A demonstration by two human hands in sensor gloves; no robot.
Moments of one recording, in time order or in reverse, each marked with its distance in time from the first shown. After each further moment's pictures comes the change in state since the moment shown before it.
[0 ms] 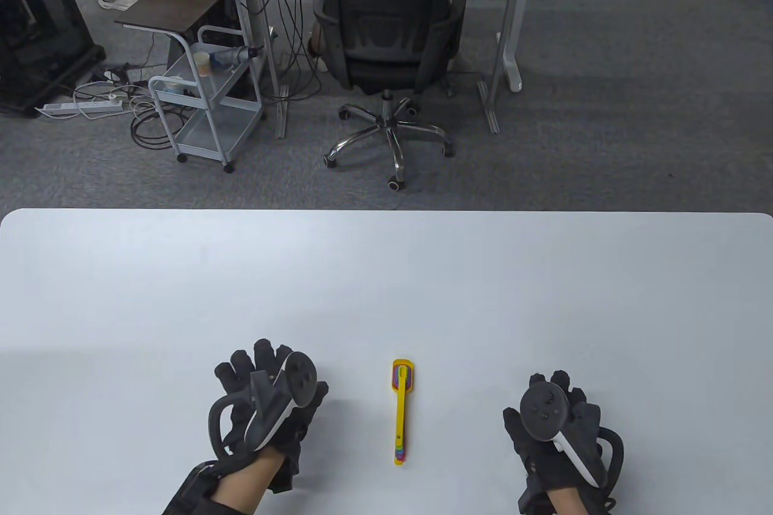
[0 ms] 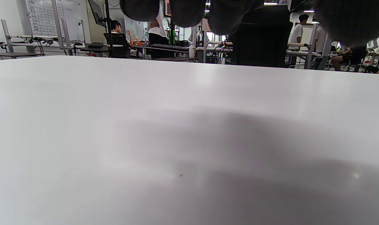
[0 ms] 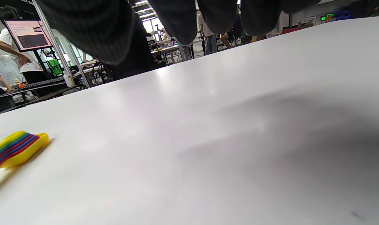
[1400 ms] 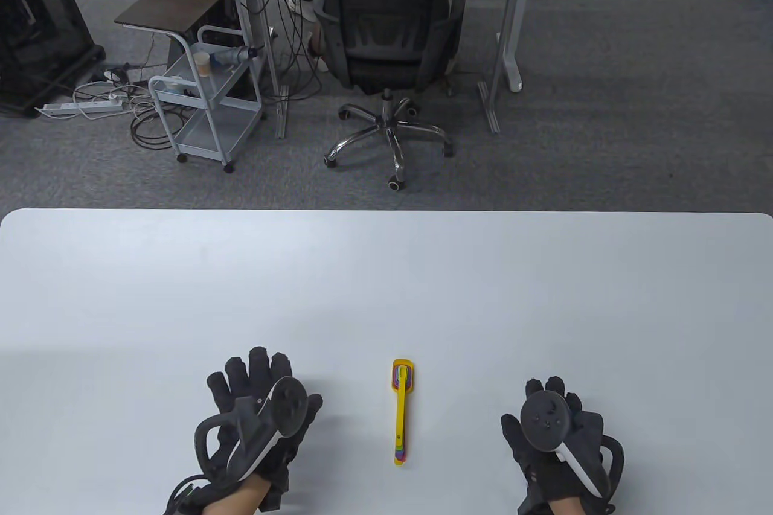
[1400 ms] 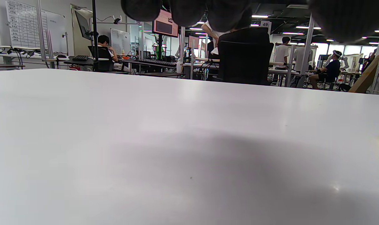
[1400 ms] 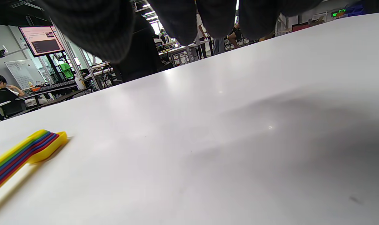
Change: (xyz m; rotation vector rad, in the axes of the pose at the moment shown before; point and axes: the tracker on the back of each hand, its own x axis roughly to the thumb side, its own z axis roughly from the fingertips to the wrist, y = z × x) left_hand -0.013 0.006 0.027 0.074 -0.077 0.035; right_hand 0.000 0.002 0.009 -0.004 -0.040 -0.023
